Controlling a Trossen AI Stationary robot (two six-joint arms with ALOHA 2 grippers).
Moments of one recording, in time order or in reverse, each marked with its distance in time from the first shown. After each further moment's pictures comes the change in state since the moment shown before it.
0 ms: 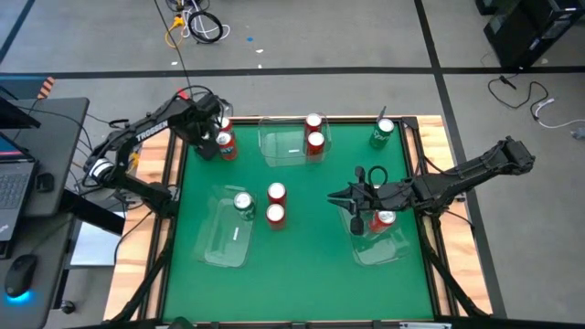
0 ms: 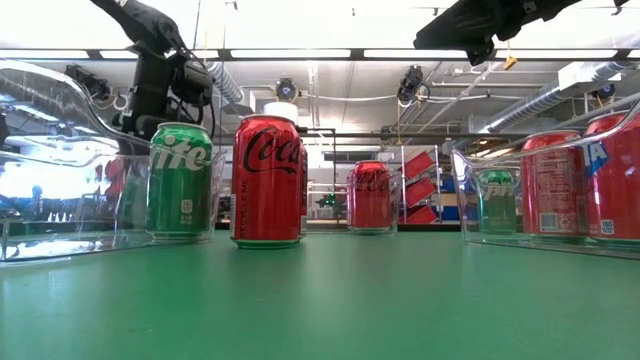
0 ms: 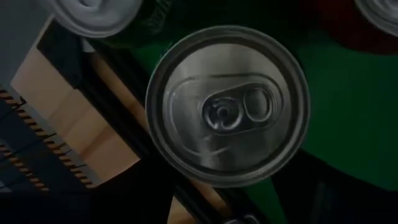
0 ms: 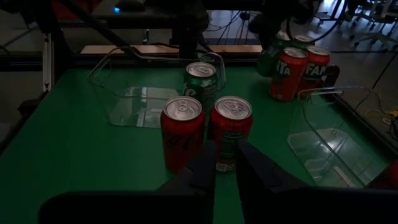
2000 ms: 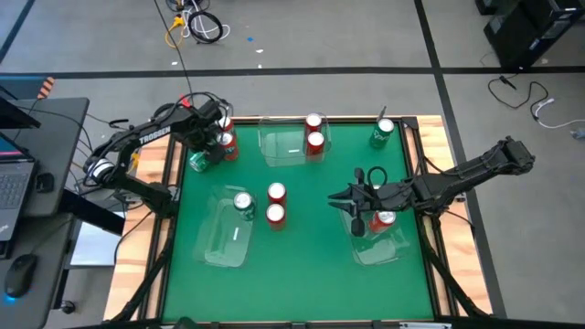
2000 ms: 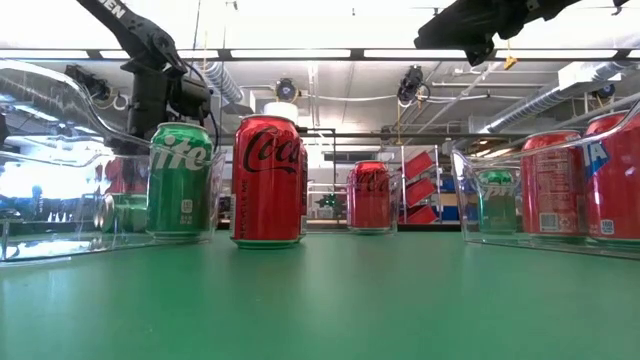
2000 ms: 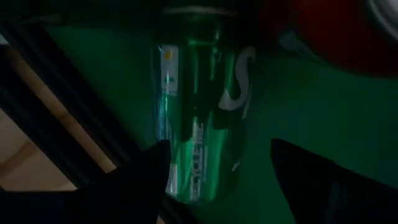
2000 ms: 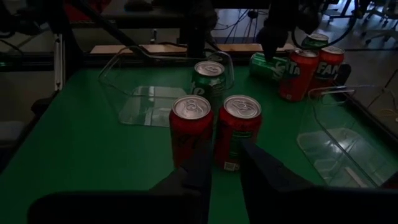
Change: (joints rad) left arm -0.007 -0.002 -0.137 0.171 0.147 -0.099; right arm 0.002 0.000 0.000 0.000 -0.032 0.010
